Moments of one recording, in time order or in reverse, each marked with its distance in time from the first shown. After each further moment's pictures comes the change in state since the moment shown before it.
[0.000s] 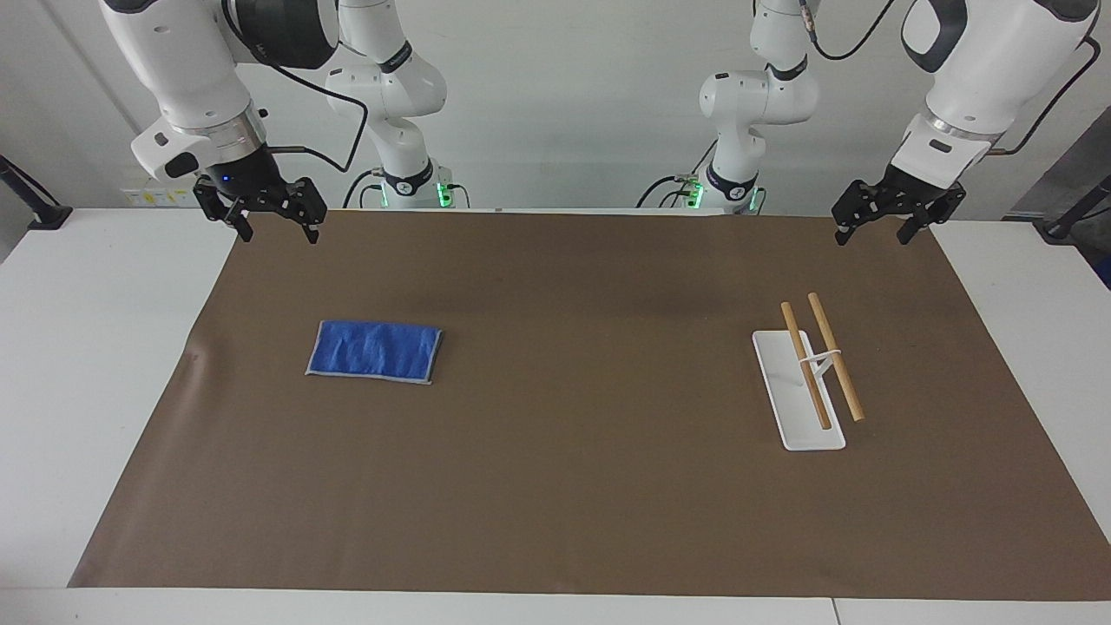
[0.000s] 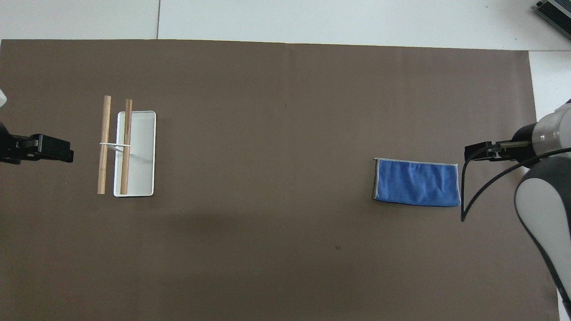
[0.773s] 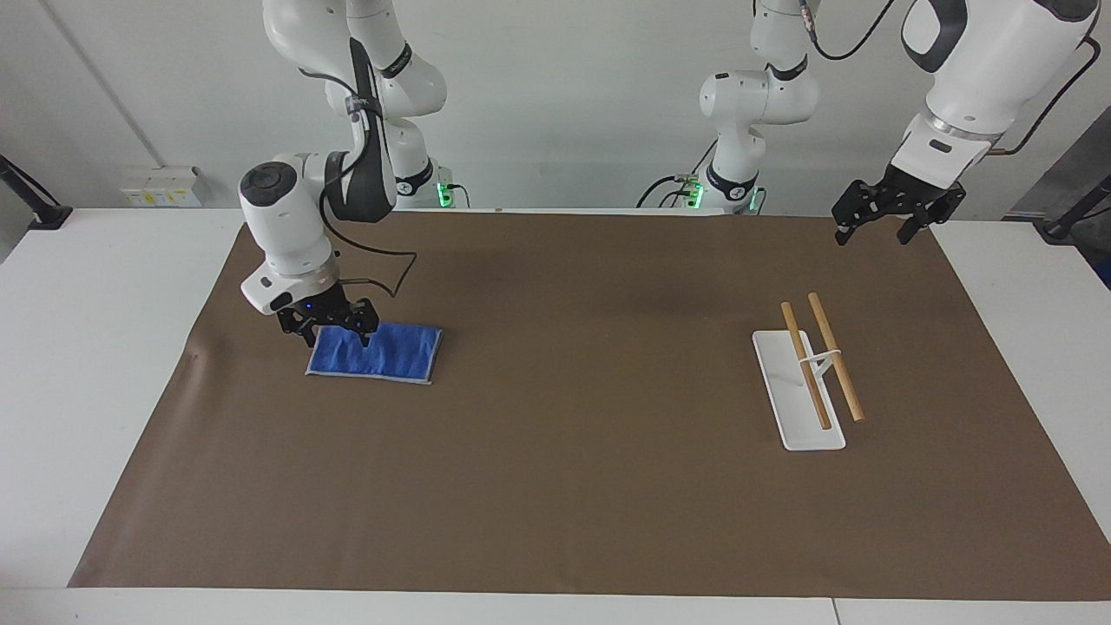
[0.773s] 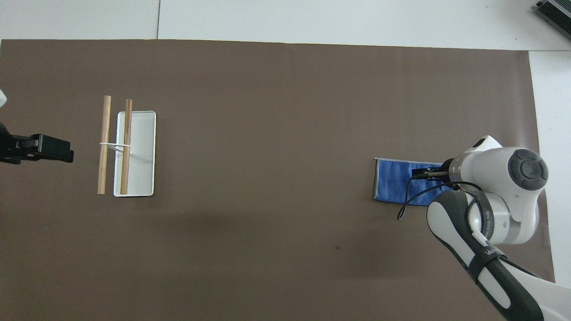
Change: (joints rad) left arm 0.000 0.000 0.000 0.000 0.000 0.000 0.000; right arm -0.006 0.161 -0.002 -0.383 0.042 0.582 -0.002
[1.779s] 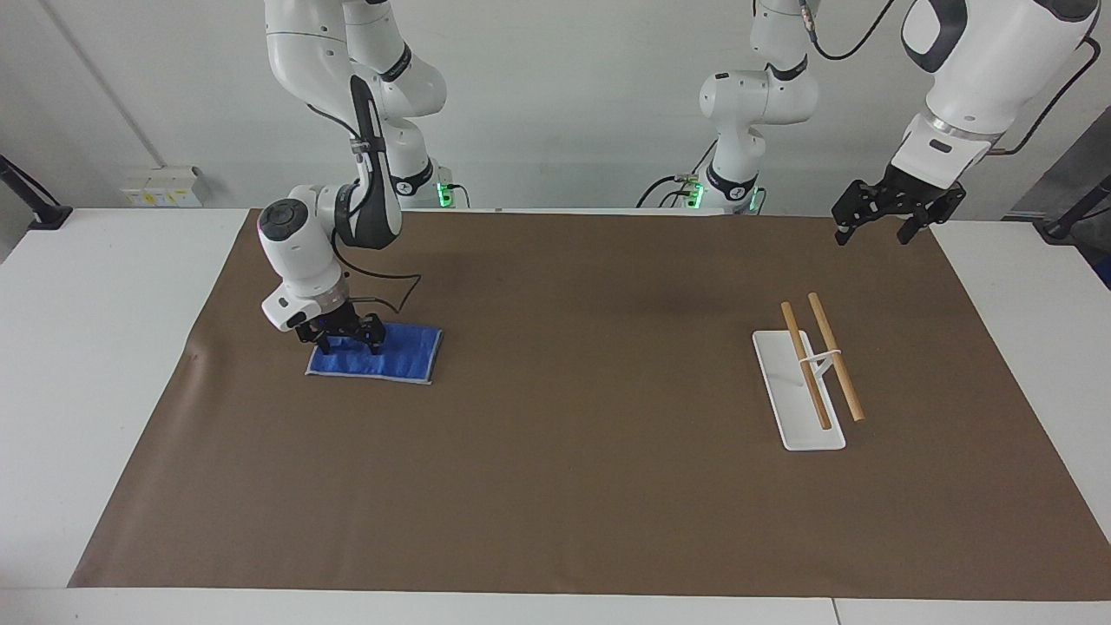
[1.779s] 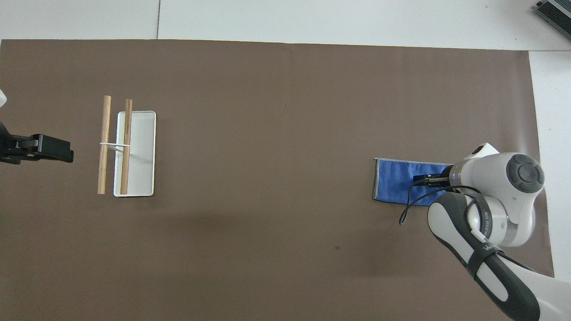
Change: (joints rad) left arm 0.000 0.000 0.000 0.000 0.000 0.000 0.000; right arm -0.027 0.029 0.001 -0.031 0.012 0.020 -0.031
